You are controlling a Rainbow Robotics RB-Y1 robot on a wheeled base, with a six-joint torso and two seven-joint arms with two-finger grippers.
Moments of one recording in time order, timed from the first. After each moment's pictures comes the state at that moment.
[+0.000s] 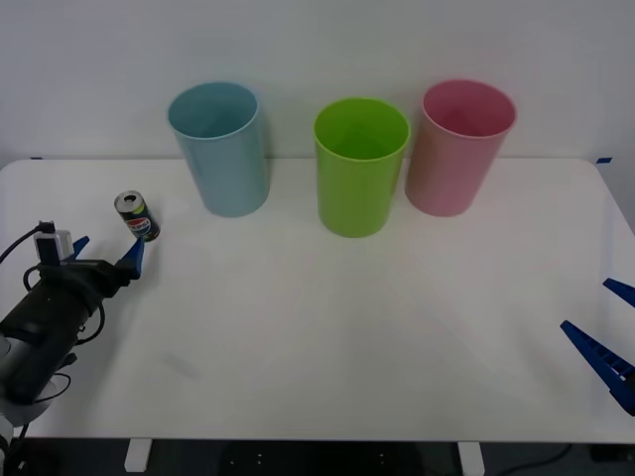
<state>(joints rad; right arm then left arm) 0.35 -0.40 -0.52 -1.66 0.96 -1.22 0.00 -0.22 0.33 0.30 -1.05 -1.15 -0.43 -0.16</state>
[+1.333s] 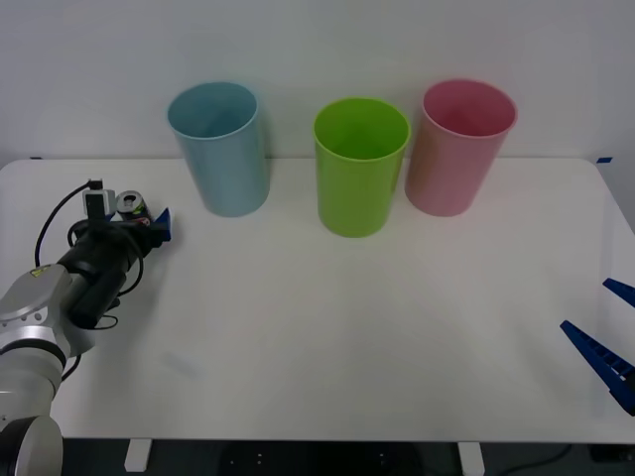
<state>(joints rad) 0.35 -0.40 -0.52 -1.66 0.96 -1.22 0.00 -0.55 0.30 0.30 -0.71 -1.29 -0.26 -0.17</state>
